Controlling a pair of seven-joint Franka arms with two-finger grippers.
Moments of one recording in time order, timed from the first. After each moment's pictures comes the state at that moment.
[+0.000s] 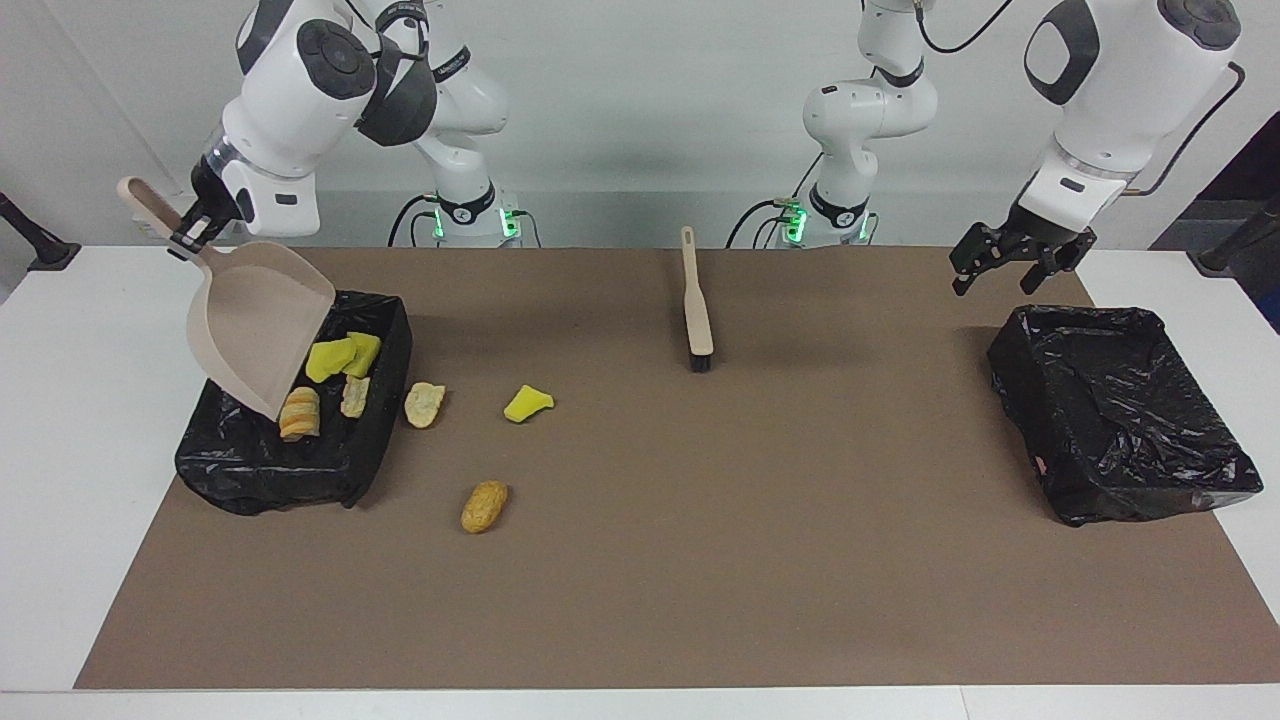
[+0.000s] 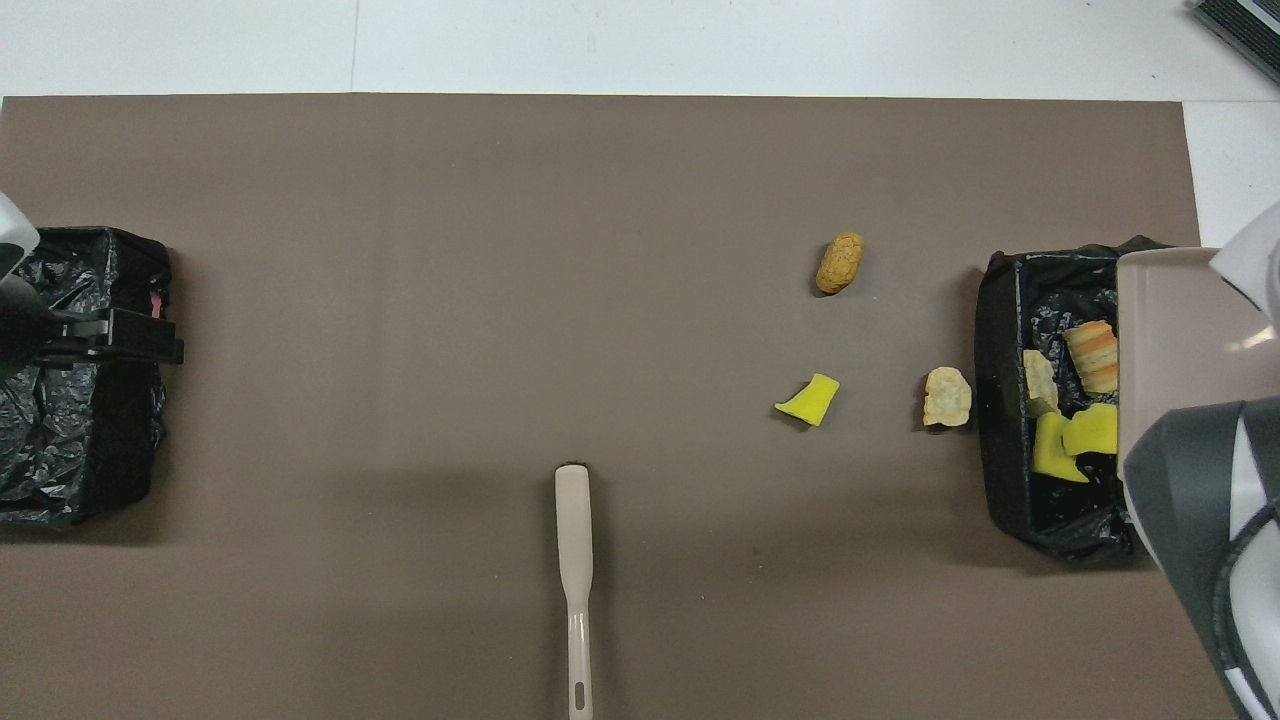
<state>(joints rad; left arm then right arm) 0.09 -0.07 -0.13 -1.75 -0.04 1.70 0.01 -0.10 -0.09 0.16 -1.79 -0.78 1.60 -1.28</state>
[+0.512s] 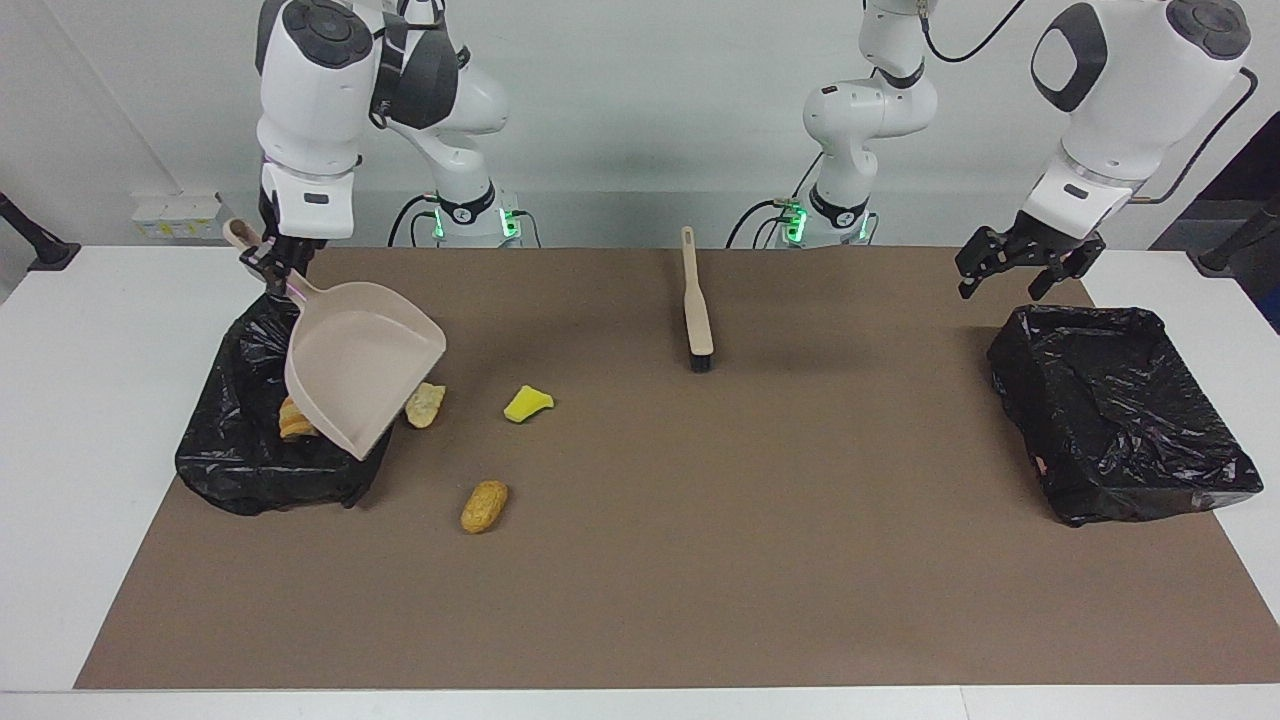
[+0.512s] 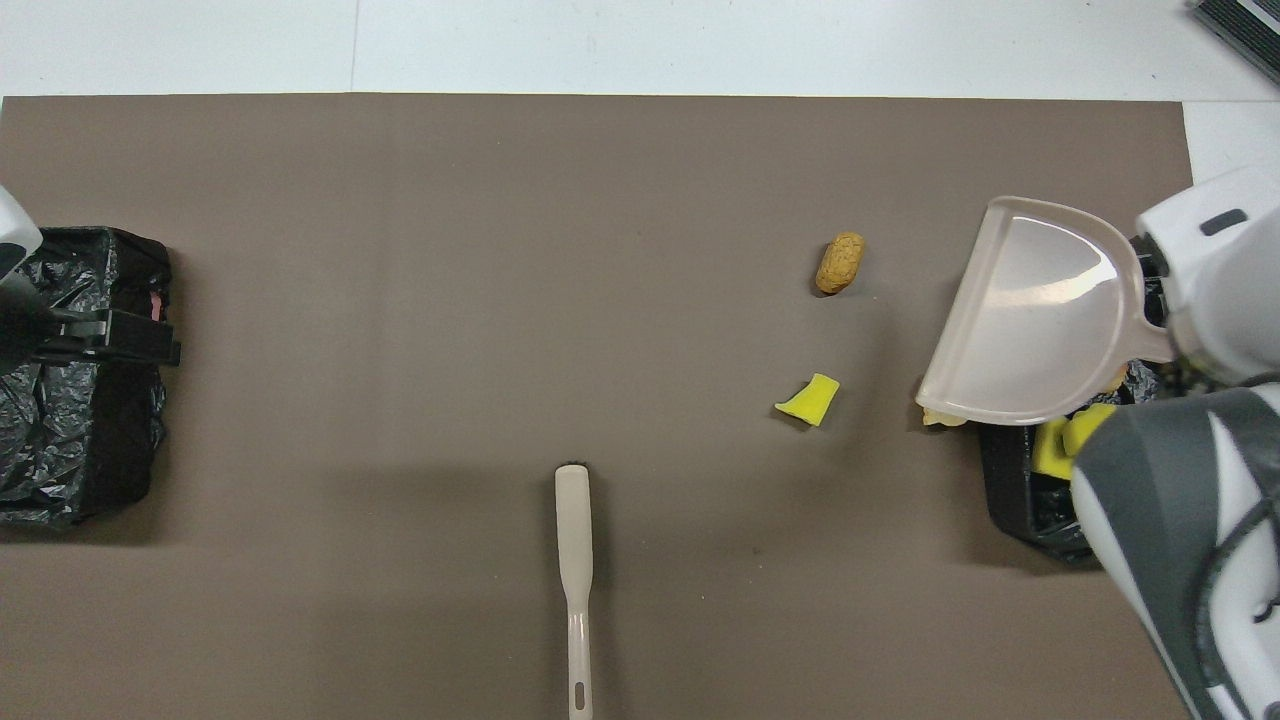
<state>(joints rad) 0.10 -0.07 -0.13 -1.75 -0.04 1.68 0.04 -0.01 -0.05 0.17 -1.78 -0.44 1.69 -0.84</state>
